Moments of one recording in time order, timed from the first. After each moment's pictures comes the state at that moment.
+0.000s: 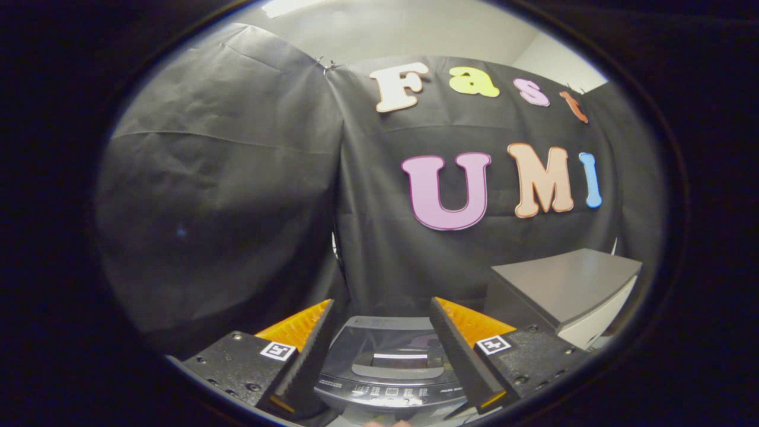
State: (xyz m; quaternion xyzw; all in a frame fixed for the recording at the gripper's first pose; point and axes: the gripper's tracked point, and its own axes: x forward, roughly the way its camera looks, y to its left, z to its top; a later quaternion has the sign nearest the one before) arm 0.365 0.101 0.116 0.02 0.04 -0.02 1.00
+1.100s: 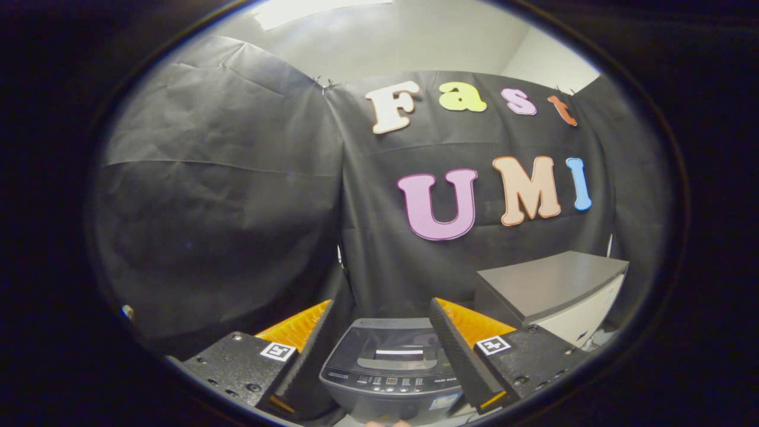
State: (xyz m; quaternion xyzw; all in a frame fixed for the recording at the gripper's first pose) arm 0.291 0.100 0.131 0.04 0.01 -0.01 1.00
